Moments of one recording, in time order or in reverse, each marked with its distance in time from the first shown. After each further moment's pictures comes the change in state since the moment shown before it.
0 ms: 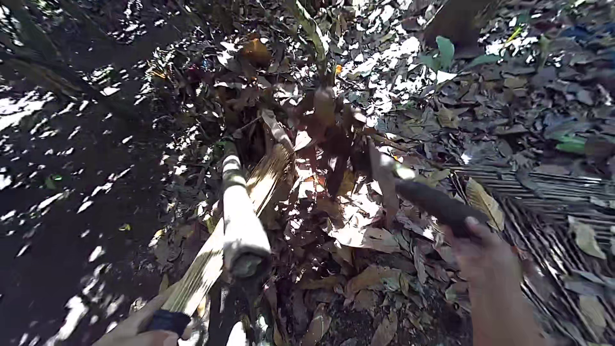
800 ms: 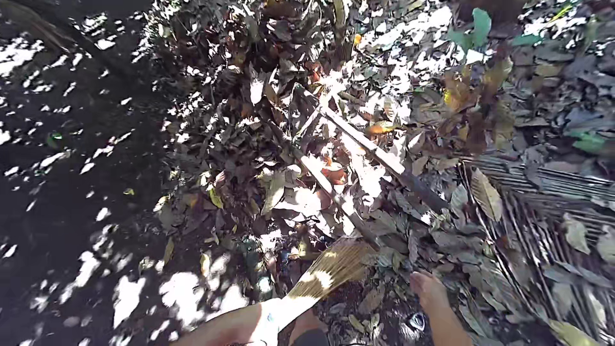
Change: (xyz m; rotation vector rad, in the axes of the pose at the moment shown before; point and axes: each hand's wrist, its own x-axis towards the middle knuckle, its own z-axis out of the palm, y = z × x) left_hand 0.087 -0.082 0.104 0.824 -0.429 -0.332; right_hand -0.049 0.162 -0.147 -0.611 0.282 0.521
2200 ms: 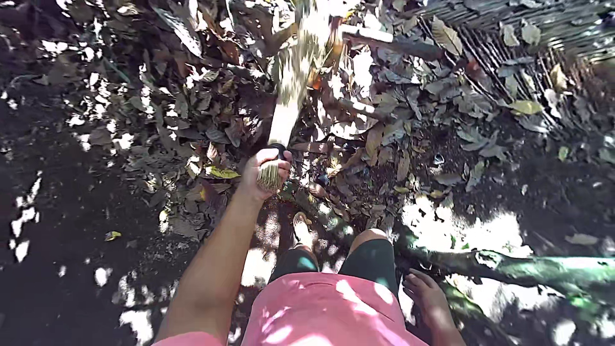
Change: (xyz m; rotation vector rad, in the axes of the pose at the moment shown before) left_hand -0.049 -0.275 -0.241 -1.217 -0.346 0.628; right_hand -0.561 0.403 0.216 0.186 0.294 0.235
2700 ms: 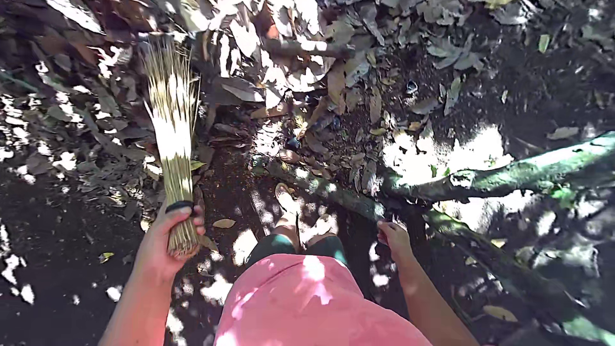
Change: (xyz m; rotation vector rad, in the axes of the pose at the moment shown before) left_hand -0.133 -0.052 -0.041 0.556 0.568 -0.058; right_hand 0.045 0.064 -0.010 -0.078 0.022 0.093
